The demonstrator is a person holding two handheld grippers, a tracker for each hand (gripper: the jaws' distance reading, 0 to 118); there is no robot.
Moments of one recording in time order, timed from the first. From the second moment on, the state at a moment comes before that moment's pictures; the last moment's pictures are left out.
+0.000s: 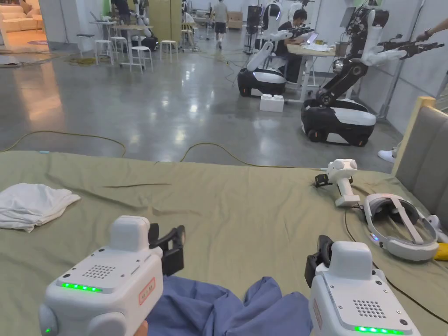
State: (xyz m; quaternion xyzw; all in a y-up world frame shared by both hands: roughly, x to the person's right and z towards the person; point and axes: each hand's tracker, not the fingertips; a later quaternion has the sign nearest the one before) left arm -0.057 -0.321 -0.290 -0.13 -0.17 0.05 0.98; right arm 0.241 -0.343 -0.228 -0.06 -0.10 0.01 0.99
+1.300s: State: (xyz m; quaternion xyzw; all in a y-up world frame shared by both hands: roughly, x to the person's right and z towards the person) left arm -0.176 -0.535 -0.414 -0.56 -0.03 0.05 0.82; right arm 0.246 -0.397 -0.266 -0.17 -0.10 0.01 0.98
